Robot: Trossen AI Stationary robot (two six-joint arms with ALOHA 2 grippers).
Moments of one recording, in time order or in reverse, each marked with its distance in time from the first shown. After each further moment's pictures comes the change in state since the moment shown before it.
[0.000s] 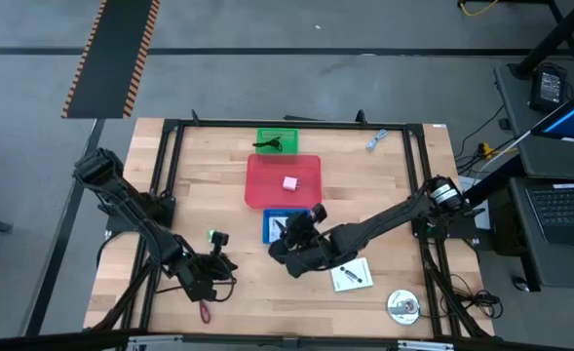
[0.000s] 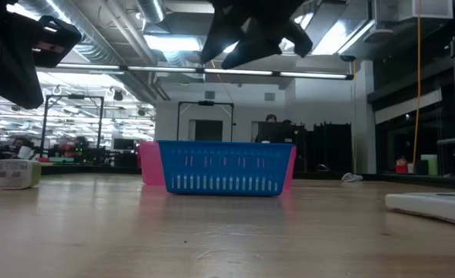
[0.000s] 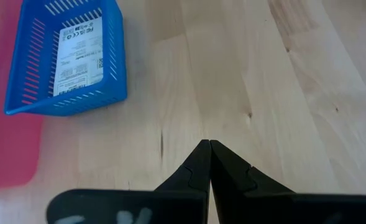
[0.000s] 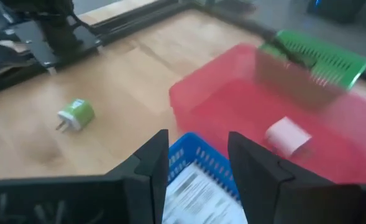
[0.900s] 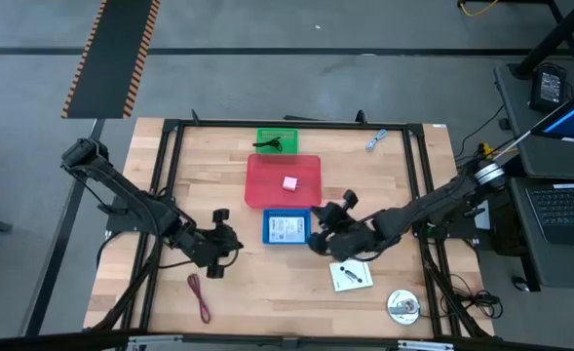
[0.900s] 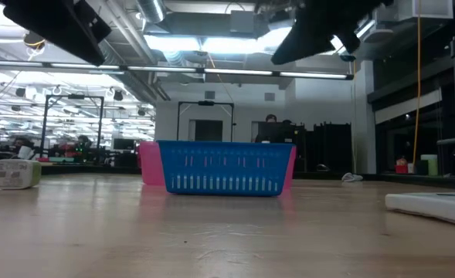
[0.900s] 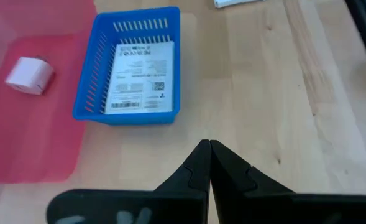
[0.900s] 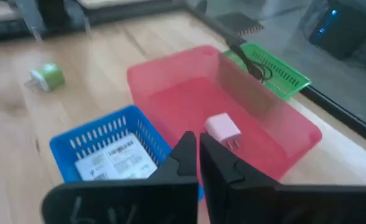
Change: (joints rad) left arm 0.210 -0.213 0.000 -0.046 0.114 0.000; right arm 0.017 -0.414 -0.484 0.186 -0.038 -0.220
